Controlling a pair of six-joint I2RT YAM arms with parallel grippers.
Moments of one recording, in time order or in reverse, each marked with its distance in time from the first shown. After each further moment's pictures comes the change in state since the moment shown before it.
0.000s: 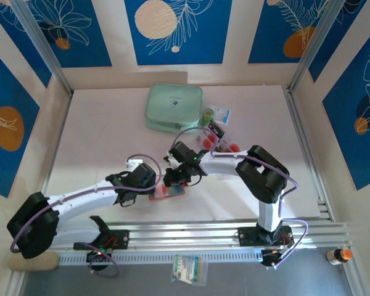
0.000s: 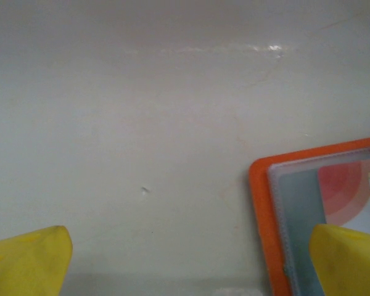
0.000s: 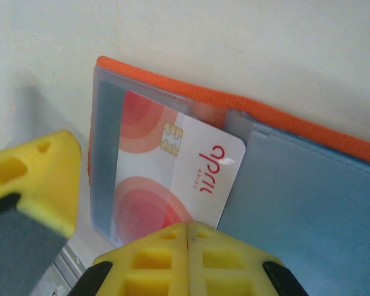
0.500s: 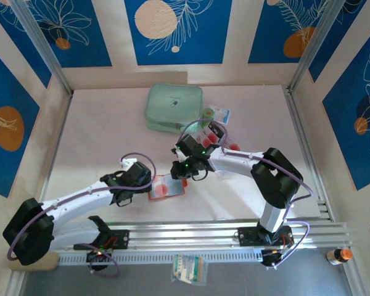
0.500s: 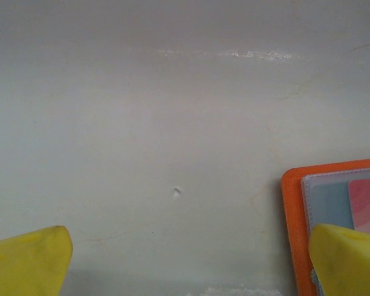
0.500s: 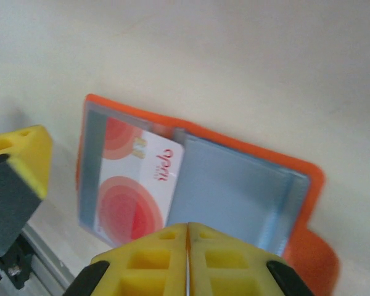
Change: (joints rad) left arm 0.047 -0.053 -0.011 -0.030 0.005 -0.011; right arm -0.060 -0.111 -0.008 -0.105 0.124 -0.065
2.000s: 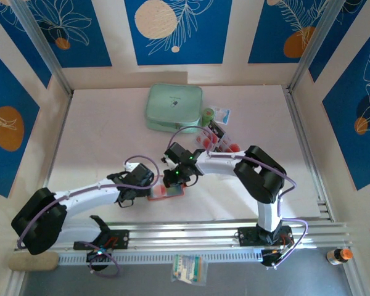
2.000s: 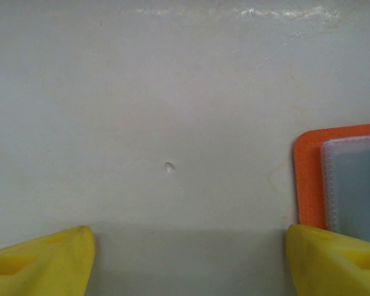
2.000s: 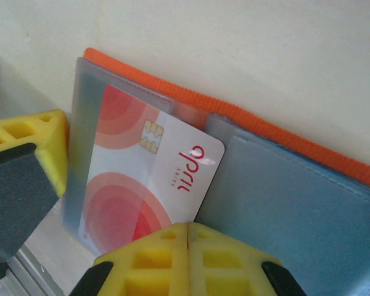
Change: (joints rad) left arm 0.002 0.116 -0.018 0.031 0.061 -0.003; right arm 0.103 0.141 0.071 0.012 -0.019 -0.008
